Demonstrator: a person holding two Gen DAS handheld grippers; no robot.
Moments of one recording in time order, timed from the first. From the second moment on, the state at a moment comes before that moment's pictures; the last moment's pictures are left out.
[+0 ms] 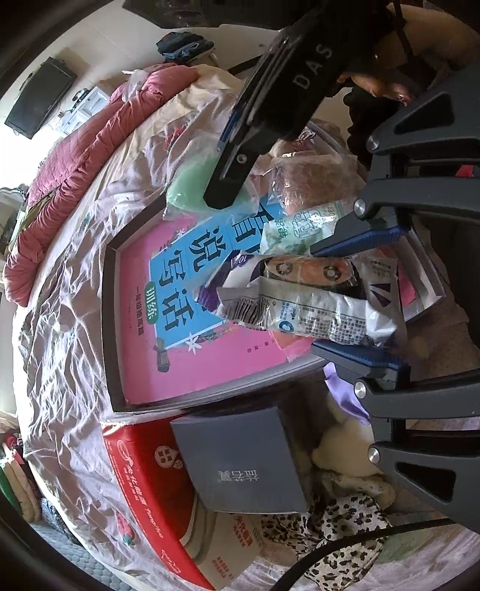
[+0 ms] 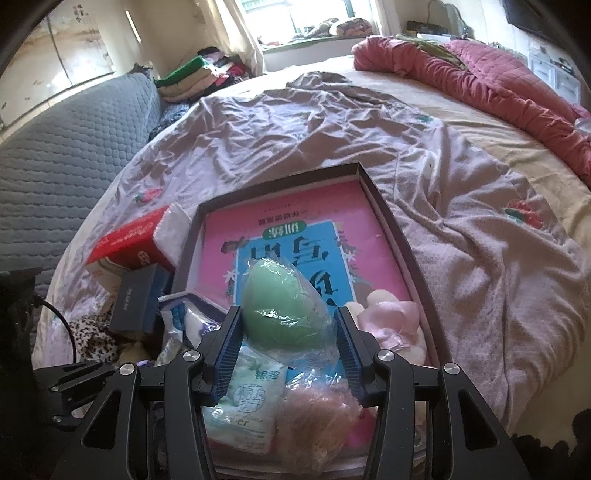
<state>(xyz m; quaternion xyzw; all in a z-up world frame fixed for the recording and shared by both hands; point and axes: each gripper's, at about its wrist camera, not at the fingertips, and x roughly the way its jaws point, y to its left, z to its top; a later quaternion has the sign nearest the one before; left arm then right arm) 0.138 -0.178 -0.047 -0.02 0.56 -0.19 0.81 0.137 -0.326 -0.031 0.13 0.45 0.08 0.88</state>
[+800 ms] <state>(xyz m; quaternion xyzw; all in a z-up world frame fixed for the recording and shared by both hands) 0.142 -0.177 -0.050 -0.03 0.57 -0.20 0.80 0.149 -0.320 -0.062 0.12 0.48 0.06 0.87</state>
